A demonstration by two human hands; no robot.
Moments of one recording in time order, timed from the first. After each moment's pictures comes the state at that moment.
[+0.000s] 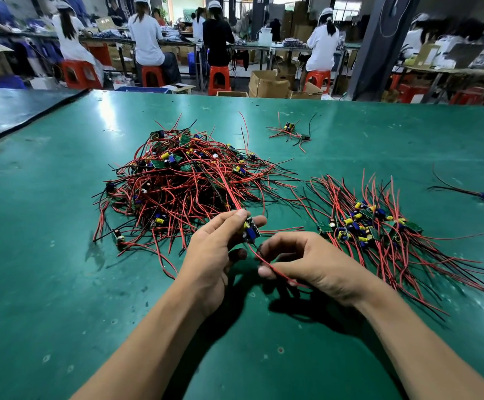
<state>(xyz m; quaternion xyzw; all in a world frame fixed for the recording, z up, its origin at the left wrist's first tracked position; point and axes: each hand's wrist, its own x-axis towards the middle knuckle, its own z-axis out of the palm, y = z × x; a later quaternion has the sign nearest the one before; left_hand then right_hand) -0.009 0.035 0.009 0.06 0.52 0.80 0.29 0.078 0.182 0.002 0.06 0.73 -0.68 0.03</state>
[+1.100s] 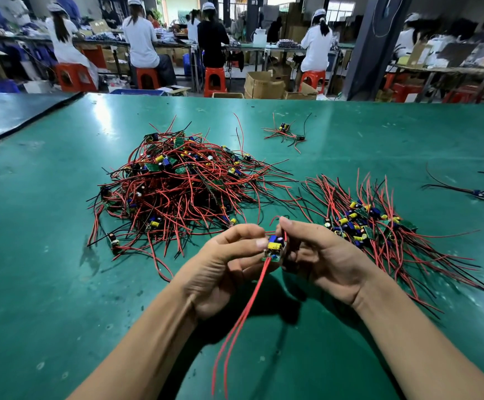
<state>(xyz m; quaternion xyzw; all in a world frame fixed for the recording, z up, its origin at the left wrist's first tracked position) -0.009 0.034 0.005 0.13 0.41 0.79 0.44 0.075 0.192 0.012 0.12 0.54 -0.84 0.00</state>
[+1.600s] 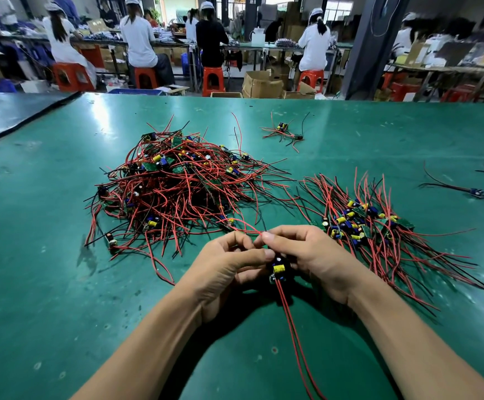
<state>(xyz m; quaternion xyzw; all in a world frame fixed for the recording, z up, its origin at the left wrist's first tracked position) -0.007 0.041 -0.010 0.14 0.49 0.76 0.40 0.075 0.188 0.003 0.12 0.69 -0.71 -0.01</state>
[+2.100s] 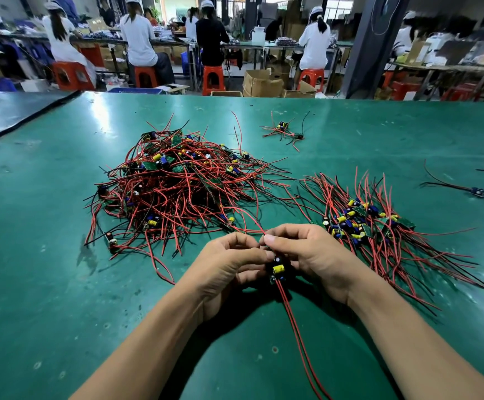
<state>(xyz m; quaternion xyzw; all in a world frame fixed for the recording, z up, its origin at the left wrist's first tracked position) -0.007 0.042 -0.006 0.12 0.53 0.74 0.40 0.074 0.188 0.000 0.14 0.67 -0.73 -0.03</state>
